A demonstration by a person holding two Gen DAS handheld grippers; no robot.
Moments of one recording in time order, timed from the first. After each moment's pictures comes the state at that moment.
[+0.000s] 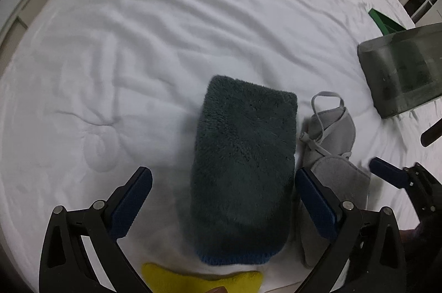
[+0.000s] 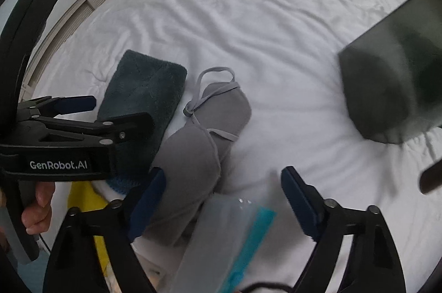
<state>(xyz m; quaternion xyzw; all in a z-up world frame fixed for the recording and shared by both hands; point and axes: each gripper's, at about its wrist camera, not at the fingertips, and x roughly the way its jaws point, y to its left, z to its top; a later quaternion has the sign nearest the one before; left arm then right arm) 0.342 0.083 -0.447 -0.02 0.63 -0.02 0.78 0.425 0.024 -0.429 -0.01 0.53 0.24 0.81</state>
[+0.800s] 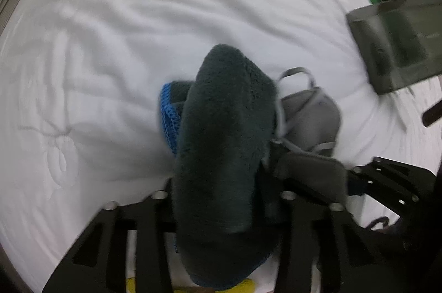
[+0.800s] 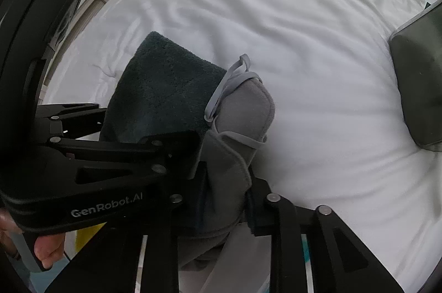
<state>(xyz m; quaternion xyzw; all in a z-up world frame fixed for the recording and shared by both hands) 0.357 0.066 -0.467 0.00 0.65 -0.08 0.75 0.453 0.051 -0.487 0.03 0.56 0.30 0.77</state>
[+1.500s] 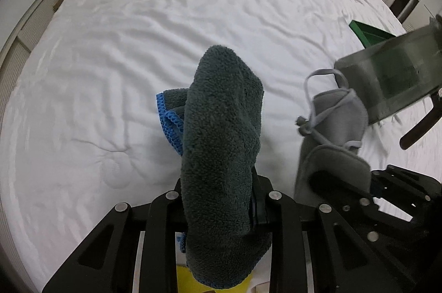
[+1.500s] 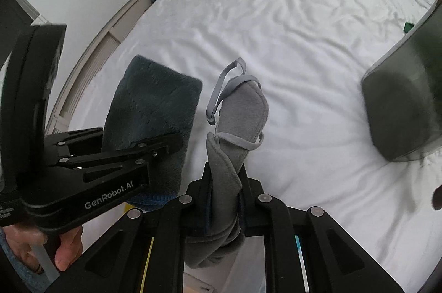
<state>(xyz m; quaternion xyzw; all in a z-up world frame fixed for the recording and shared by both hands) 0.335 0.081 -0.392 0.00 0.59 -0.04 0.81 0.430 -0.015 -0.427 0.09 0.50 0.30 0.81</state>
